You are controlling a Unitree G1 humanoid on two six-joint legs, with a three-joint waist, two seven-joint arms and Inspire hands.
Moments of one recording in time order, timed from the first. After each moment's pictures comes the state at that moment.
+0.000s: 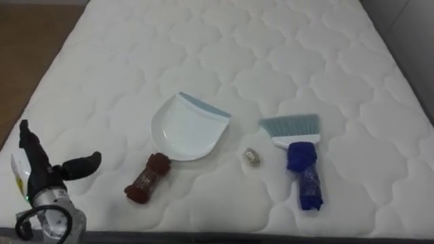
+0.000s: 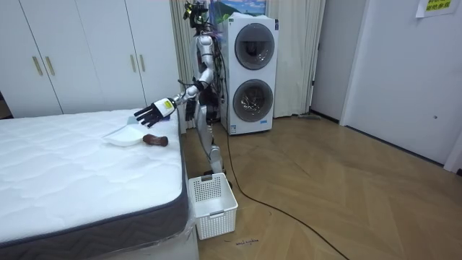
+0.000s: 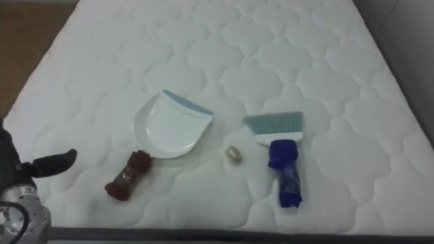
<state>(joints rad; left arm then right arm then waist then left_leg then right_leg) -0.04 0.27 0.14 0.61 0.11 -0.17 0.52 -0.01 -0.35 0.08 1.25 -0.27 -0.02 0.12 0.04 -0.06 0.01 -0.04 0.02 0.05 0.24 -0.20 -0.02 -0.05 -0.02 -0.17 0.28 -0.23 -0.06</state>
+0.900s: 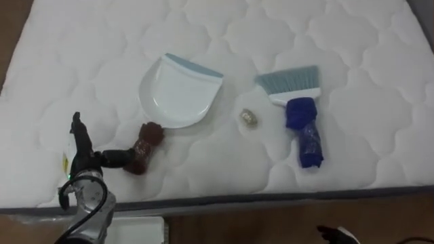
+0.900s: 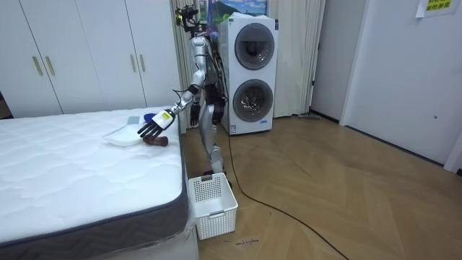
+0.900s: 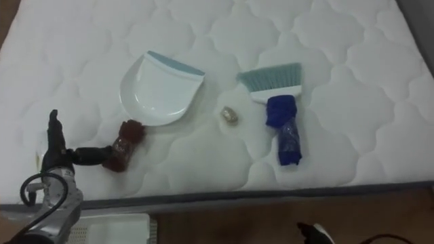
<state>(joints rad) -0.26 0.25 -0.03 0.91 0.07 -0.19 0.52 -0.17 -0.30 0.26 1.34 -0.07 -0.04 0.00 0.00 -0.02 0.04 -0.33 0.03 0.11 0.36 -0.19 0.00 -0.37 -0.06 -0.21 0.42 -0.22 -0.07</state>
